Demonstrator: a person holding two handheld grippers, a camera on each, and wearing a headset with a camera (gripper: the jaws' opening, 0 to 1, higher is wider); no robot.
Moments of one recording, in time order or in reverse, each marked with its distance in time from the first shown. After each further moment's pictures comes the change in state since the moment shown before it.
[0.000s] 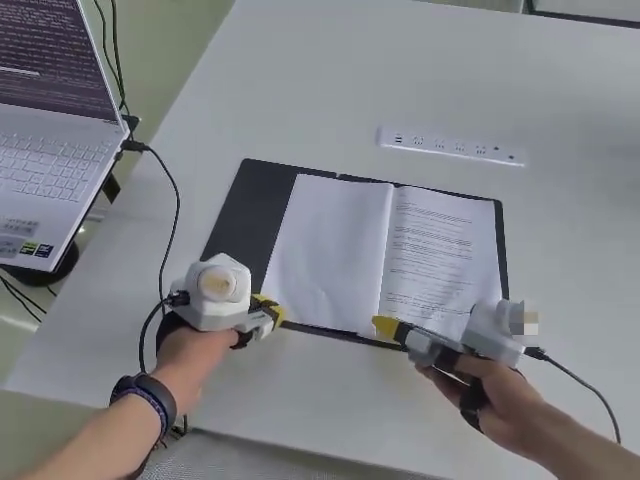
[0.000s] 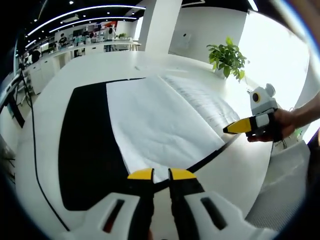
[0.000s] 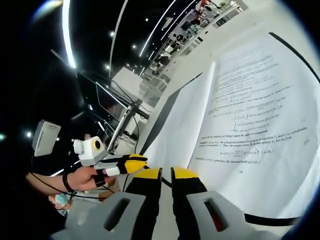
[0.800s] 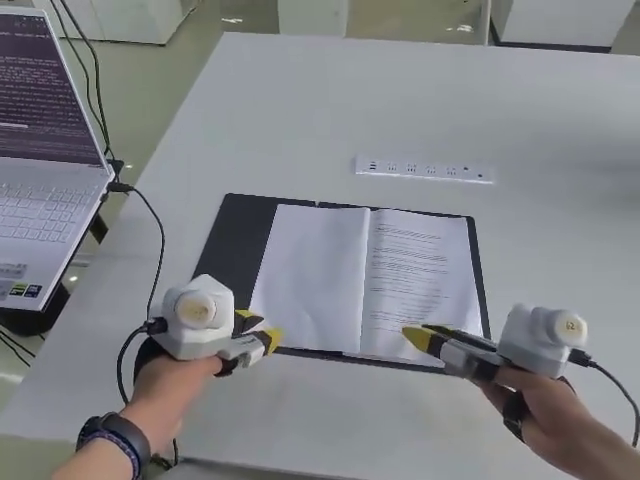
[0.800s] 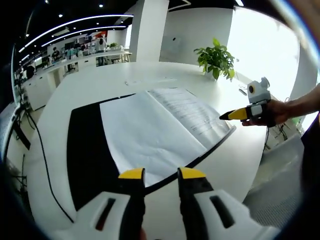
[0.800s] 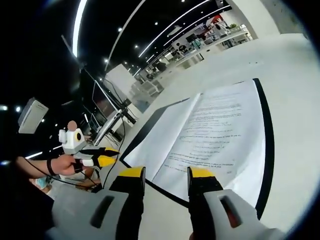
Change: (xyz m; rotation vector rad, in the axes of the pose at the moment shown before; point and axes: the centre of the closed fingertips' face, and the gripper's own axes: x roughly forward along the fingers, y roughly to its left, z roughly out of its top) left arm -0.031 -0.024 0.026 0.105 -0.042 -0.013; right arm -0.078 -0.021 0.036 -0.208 -0.047 -0.152
